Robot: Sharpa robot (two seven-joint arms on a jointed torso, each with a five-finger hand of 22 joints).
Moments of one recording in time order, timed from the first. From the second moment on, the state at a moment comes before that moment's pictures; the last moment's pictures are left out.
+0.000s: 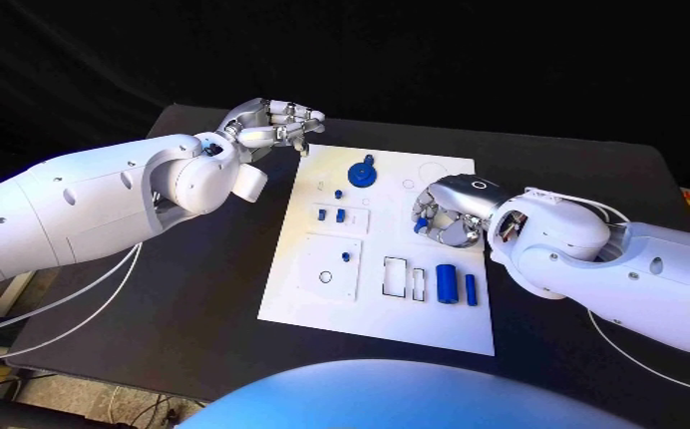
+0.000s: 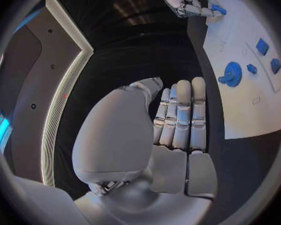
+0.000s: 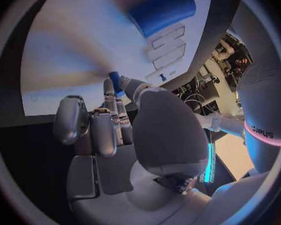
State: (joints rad) left arm 1.14 -0.93 0.01 1.47 -0.12 -0.11 0.28; left_hand 1.51 -0.24 0.49 0.24 0.19 0.92 0.19 0.26 0.23 1.01 0.12 0.35 0.14 1.05 0.05 1.11 0.43 0.18 0.91 0.15 0.95 0.69; right arm 1.13 -0.85 -0.12 1.70 -1.68 -0.22 -0.22; right_hand 1.37 -0.15 0.54 0.09 0.10 1.04 0.13 0.24 0.36 1.22 0.07 0.16 0.08 1.47 0.00 1.43 1.20 0.09 1.38 0.10 1.21 1.30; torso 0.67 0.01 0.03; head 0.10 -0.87
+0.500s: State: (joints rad) left arm 1.14 -0.93 0.01 1.47 -0.12 -0.11 0.28; left_hand 1.51 -0.24 0.49 0.24 0.19 0.92 0.19 0.26 0.23 1.01 0.12 0.35 0.14 1.05 0.05 1.11 0.43 0.18 0.91 0.15 0.95 0.69; right arm 1.15 -0.89 -0.11 1.80 -1.67 -0.29 -0.22; right_hand 1.38 -0.14 0.56 0.08 0.09 1.04 0.13 0.24 0.36 1.23 0.07 0.16 0.08 1.46 0.00 1.43 1.20 0.09 1.39 0.09 1.23 1.31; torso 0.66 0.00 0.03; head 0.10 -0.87
